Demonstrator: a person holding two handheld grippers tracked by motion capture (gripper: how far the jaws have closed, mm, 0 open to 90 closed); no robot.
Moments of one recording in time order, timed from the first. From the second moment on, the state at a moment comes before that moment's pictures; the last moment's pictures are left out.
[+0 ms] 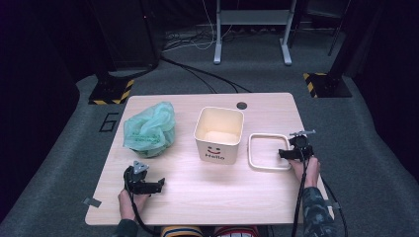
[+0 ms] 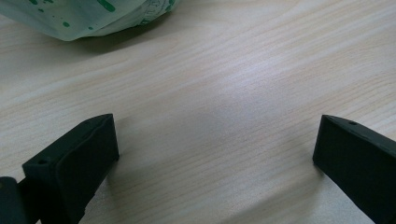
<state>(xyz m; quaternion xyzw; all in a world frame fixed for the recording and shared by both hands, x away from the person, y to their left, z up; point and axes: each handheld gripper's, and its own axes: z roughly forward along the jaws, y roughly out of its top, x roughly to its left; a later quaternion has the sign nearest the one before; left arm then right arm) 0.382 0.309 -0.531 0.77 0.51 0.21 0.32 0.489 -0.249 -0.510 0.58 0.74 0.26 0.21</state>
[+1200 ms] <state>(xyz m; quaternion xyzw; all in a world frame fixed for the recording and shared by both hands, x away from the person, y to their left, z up) 0.382 0.310 -0.531 0.77 0.51 0.21 0.32 0.489 -0.252 -0.497 0.63 0.69 0.28 0.22</state>
